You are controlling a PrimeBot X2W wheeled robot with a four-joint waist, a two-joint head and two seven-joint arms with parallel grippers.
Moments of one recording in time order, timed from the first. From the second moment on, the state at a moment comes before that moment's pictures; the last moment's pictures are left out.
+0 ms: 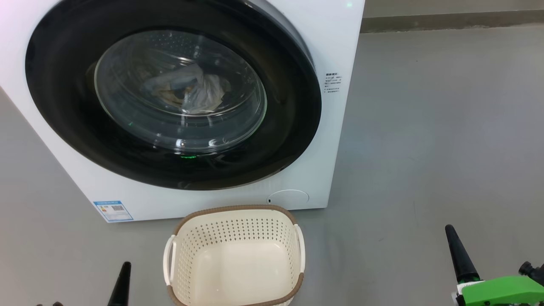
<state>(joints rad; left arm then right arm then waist) 0.02 0.03 0.05 0.24 -1.26 -0.10 0.01 0.00 -0.09 -0.07 0.21 1.22 0.14 -0.02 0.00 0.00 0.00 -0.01</state>
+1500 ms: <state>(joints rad) -0.07 0.03 0.08 0.26 -1.60 -0.12 0.11 -0.06 -0.06 -0.11 0.27 1.62 0.13 0.09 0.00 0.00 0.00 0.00</state>
